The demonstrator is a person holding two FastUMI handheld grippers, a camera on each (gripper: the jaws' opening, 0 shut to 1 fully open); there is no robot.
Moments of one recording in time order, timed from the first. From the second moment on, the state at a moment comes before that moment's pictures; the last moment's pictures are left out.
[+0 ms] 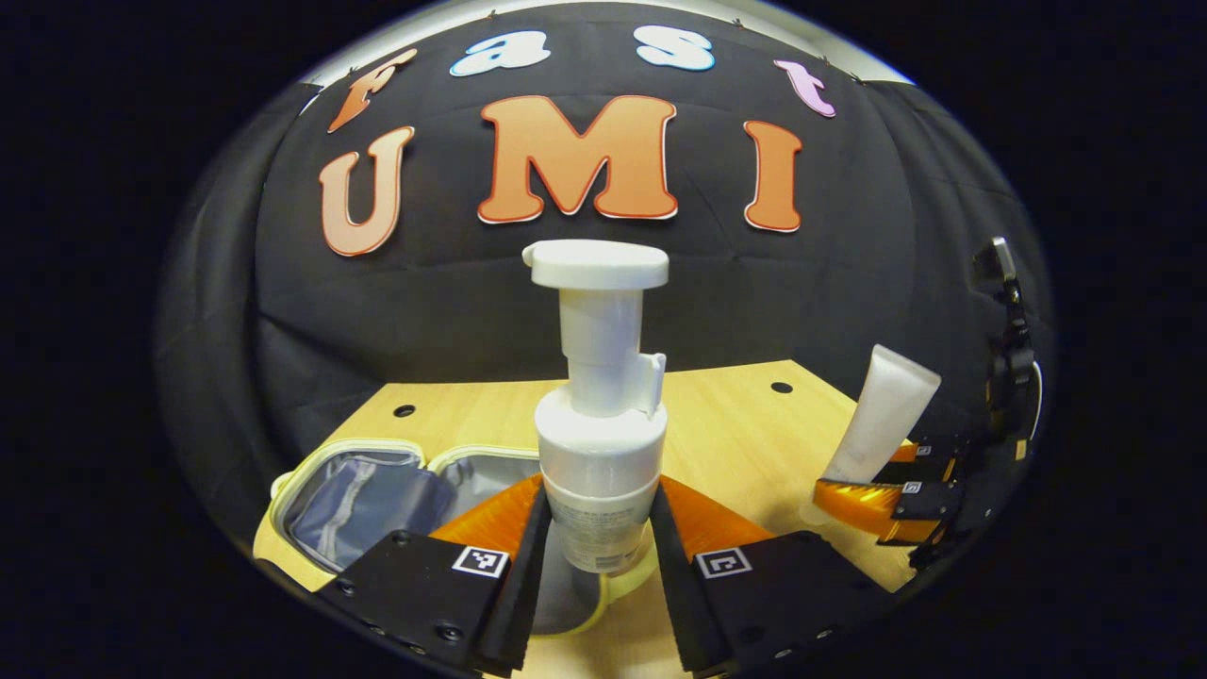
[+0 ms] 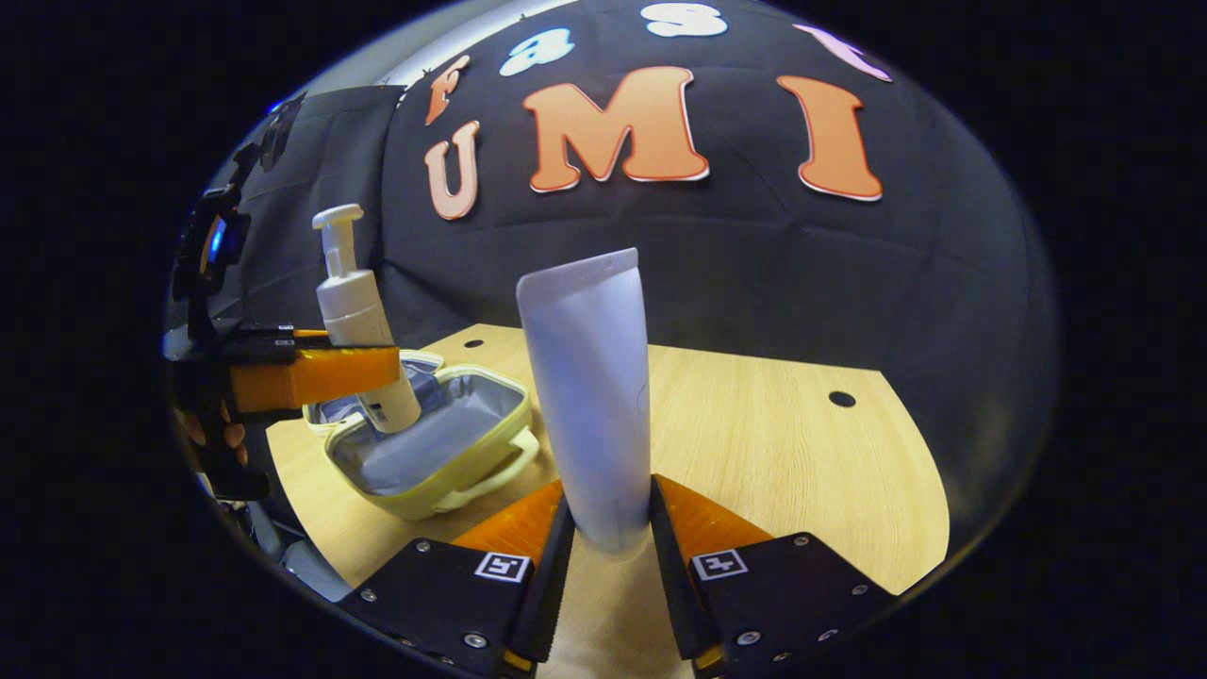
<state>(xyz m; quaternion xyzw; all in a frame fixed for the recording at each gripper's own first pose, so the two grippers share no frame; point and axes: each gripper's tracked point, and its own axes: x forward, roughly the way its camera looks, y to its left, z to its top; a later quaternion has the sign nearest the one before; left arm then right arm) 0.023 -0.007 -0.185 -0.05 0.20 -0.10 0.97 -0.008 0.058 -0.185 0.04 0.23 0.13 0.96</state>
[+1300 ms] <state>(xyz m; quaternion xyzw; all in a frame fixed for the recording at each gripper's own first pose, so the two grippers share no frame) 0.031 0.111 -0.283 -0.08 0.37 -0.19 0.91 -0.008 0.191 -0.128 0.07 0.25 0.12 0.96</state>
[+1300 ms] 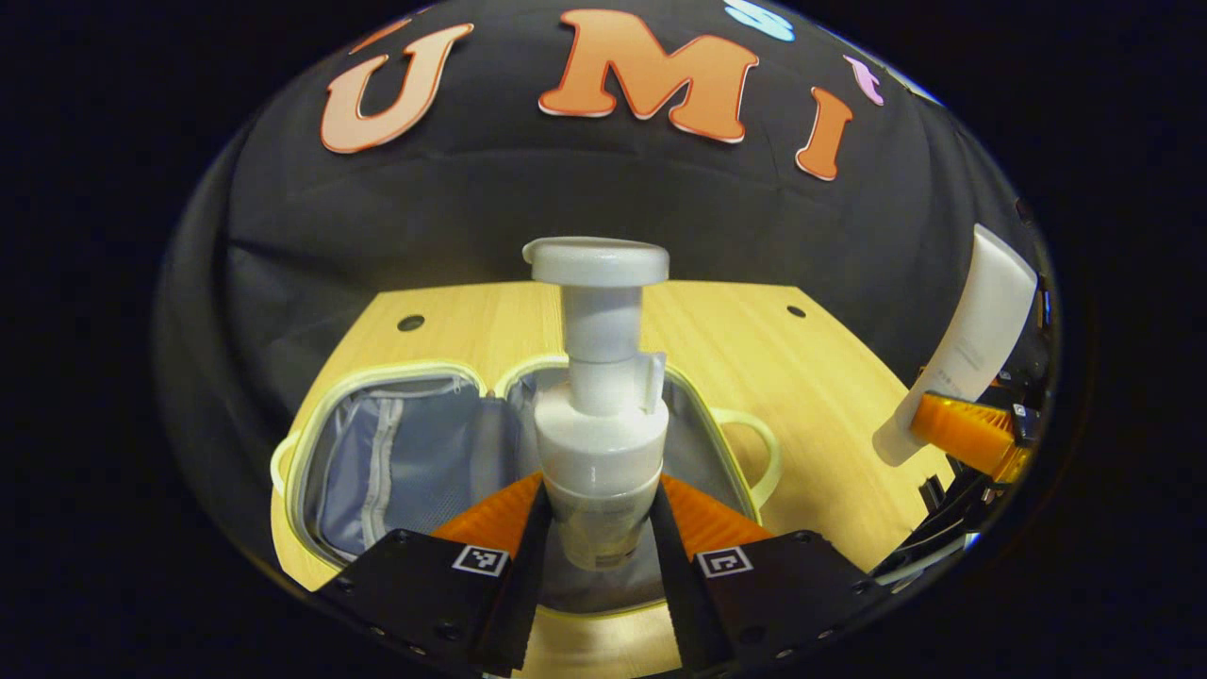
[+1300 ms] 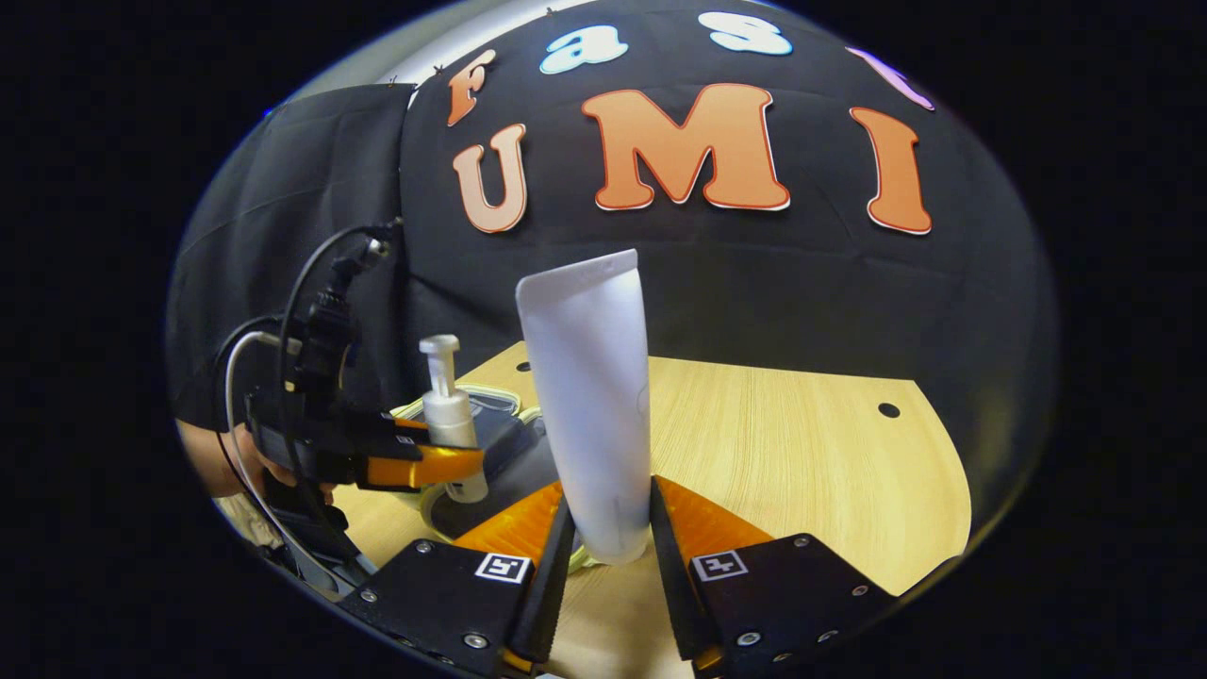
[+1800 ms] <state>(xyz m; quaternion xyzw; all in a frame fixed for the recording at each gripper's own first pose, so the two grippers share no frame) 0.020 0.086 -0.331 -0.07 0.49 -0.23 0.84 0.010 0.217 -0.153 0.08 0.27 0.09 0.95</state>
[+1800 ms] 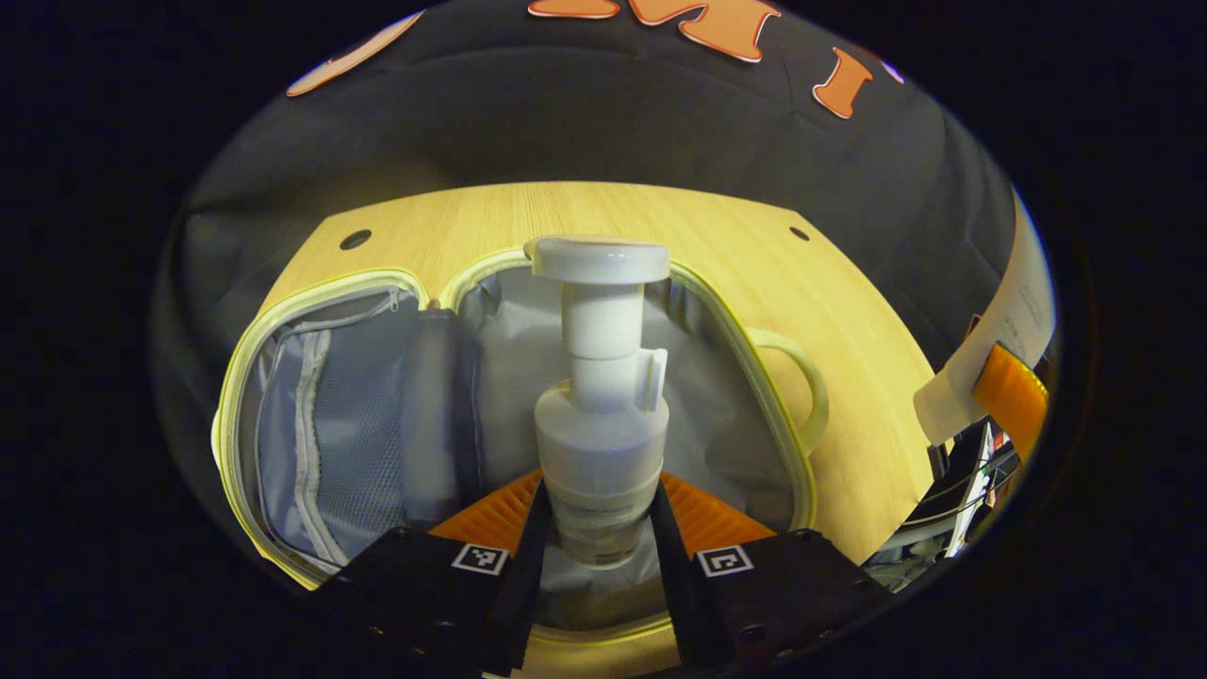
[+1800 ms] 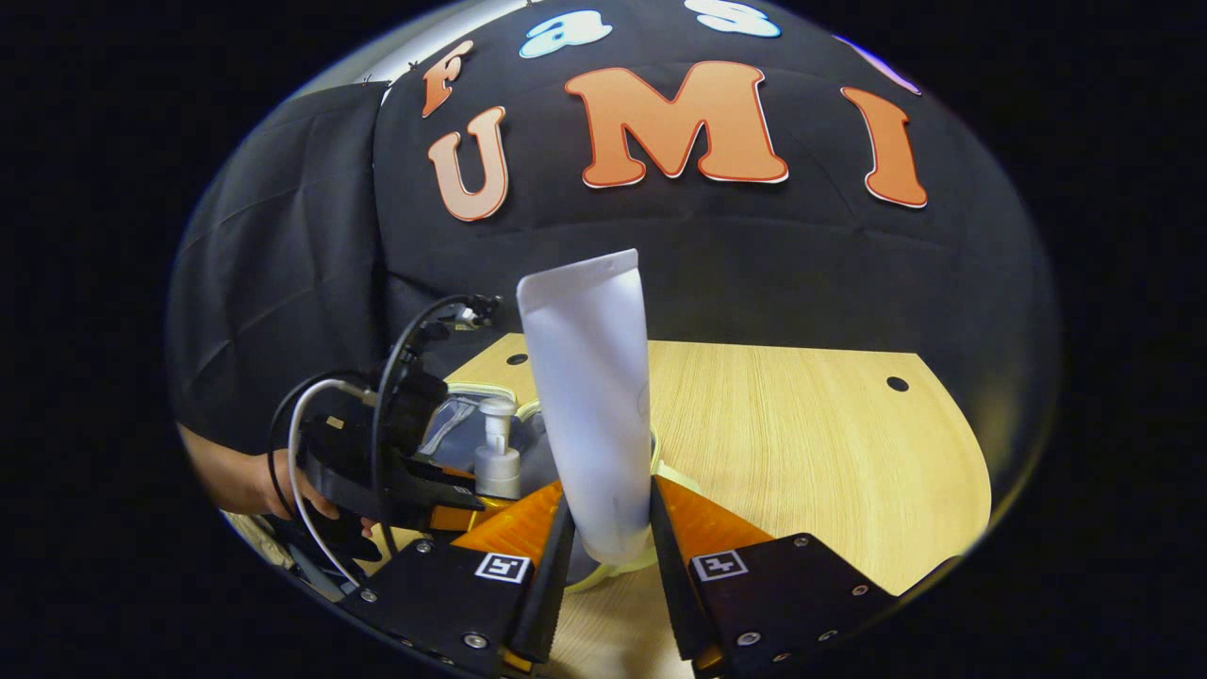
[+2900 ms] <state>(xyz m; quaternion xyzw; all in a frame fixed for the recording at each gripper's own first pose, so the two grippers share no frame) 0.052 0.124 -0.309 -0.11 0.45 -0.17 0.87 0.037 0.252 -0.199 0.12 0.35 0.12 0.92</state>
